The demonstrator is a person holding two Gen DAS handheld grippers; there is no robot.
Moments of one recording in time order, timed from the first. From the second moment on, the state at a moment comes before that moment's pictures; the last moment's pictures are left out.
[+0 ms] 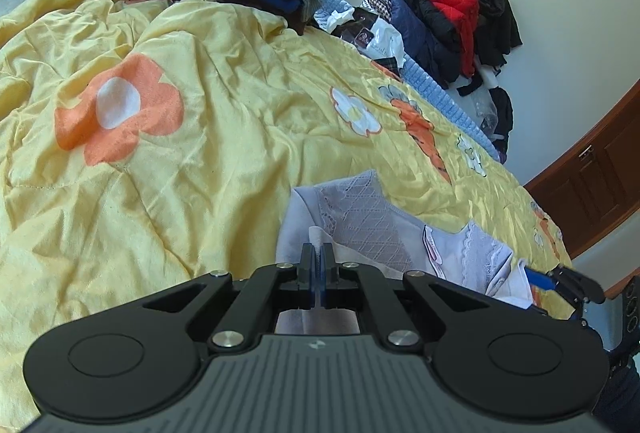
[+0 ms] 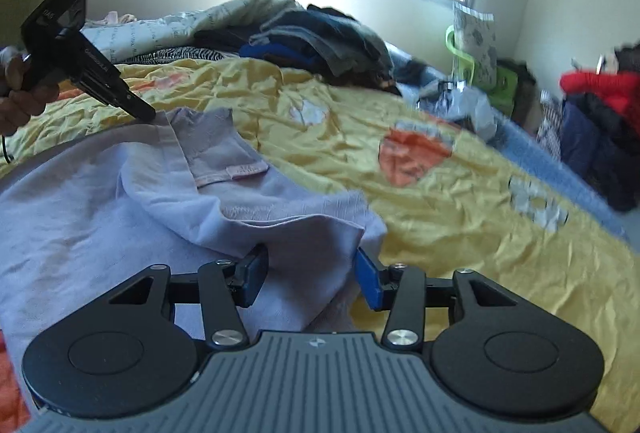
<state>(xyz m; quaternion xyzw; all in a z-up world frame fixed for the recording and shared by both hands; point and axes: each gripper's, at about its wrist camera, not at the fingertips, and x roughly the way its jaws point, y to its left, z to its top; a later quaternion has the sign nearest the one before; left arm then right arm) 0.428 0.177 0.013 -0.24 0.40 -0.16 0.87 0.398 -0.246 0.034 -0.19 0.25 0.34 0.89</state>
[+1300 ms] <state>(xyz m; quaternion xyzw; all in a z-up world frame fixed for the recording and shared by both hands) 0.409 0.162 0.064 -0.16 0.33 -0.15 0.92 0.444 -0.337 0.039 0.24 0.32 0.35 0.85</state>
